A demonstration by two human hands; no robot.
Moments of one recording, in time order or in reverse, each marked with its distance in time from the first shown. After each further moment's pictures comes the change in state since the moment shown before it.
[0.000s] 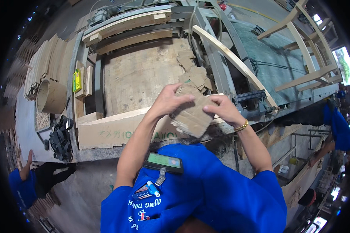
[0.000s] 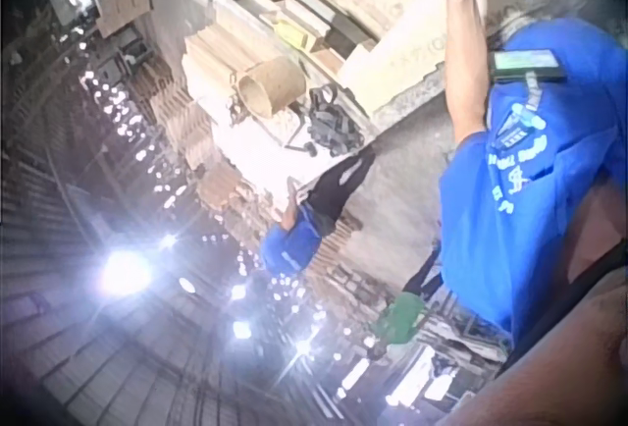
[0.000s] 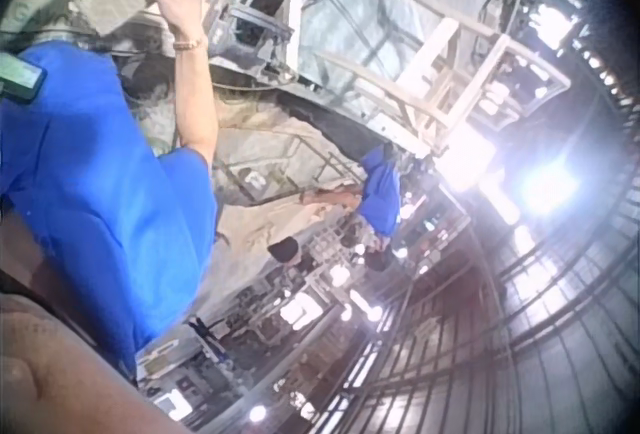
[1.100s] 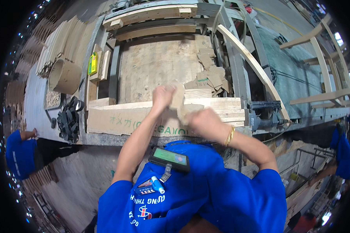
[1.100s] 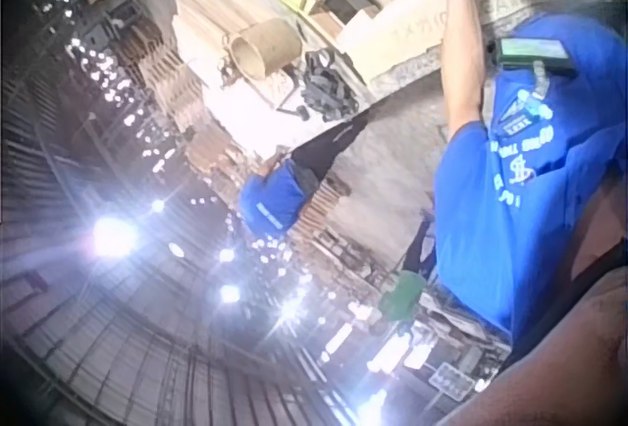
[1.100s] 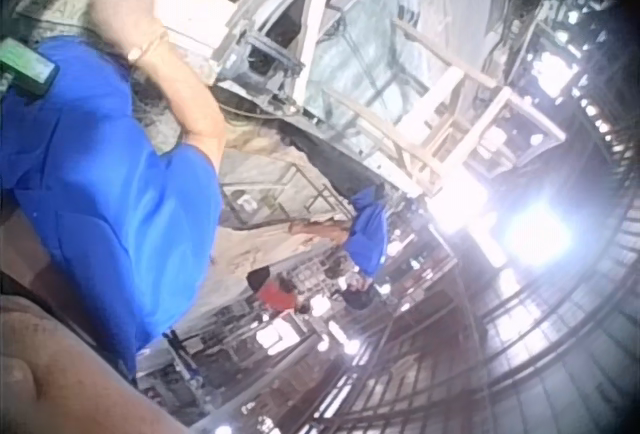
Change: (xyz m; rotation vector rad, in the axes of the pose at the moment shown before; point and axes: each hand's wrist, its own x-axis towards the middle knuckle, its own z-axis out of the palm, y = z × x) left_hand -0.006 -0.071 -0.062 0.409 0.564 -0.352; right_hand 0.025 -0.016 0.086 -1.093 -0.318 -0.625
